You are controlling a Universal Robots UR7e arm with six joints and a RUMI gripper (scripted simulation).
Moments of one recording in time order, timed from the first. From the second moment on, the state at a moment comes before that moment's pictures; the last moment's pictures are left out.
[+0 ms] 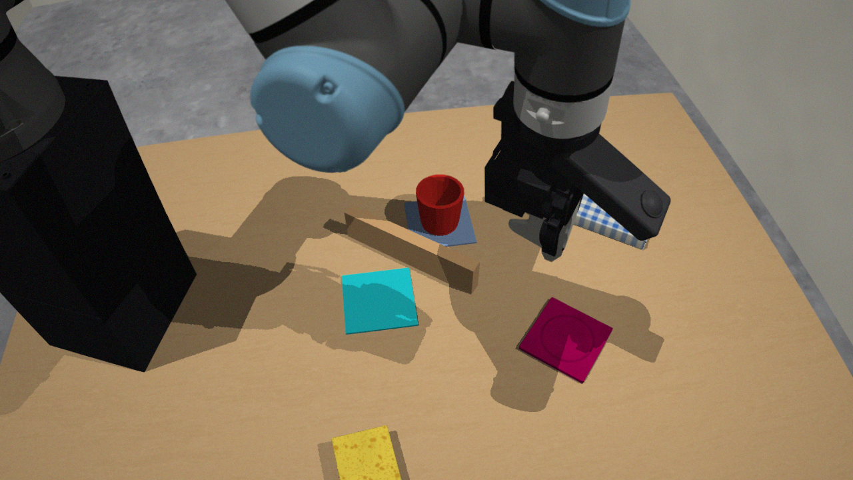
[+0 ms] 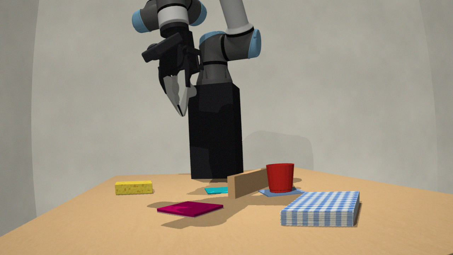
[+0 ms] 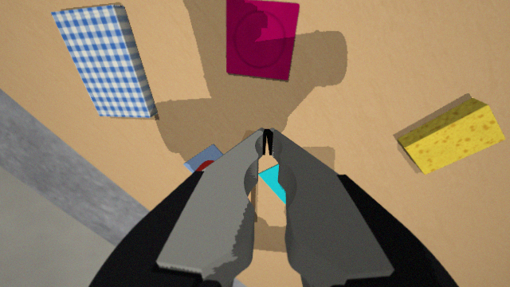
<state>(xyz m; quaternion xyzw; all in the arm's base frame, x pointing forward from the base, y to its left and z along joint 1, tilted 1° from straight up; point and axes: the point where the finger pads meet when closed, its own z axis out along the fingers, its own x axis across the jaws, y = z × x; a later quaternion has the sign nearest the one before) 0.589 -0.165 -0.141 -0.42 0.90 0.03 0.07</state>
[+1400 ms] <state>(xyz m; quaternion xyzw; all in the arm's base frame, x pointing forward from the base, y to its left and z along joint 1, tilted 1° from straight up) 0.487 0.109 -0.239 -0.91 0.41 -0.05 -0.02</state>
